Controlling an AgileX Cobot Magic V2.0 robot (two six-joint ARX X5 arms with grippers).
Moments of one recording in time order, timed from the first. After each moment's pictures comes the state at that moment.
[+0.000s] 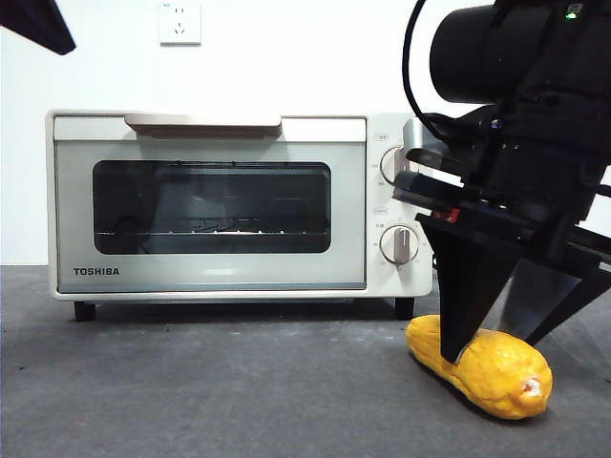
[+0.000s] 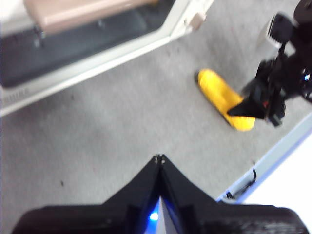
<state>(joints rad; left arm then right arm) -0.38 0.96 1.03 -0.89 0.34 -0.07 0.61 1.49 0.83 -0.61 -0.17 0.23</state>
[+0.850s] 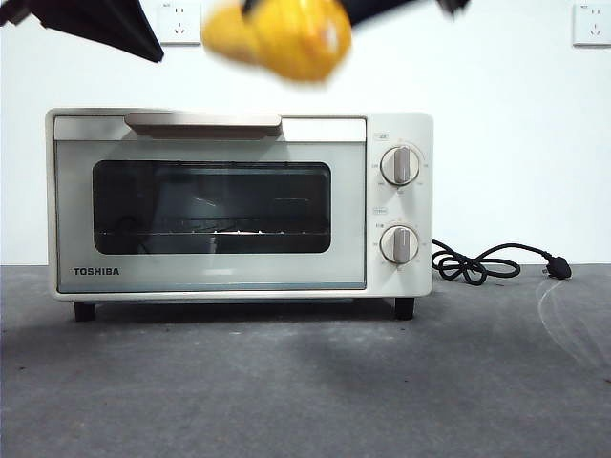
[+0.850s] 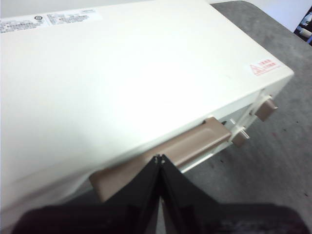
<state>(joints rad) -0.38 1.15 1.03 -0.37 0.17 -0.10 0.95 1.27 1.20 -0.74 -0.21 0.22</state>
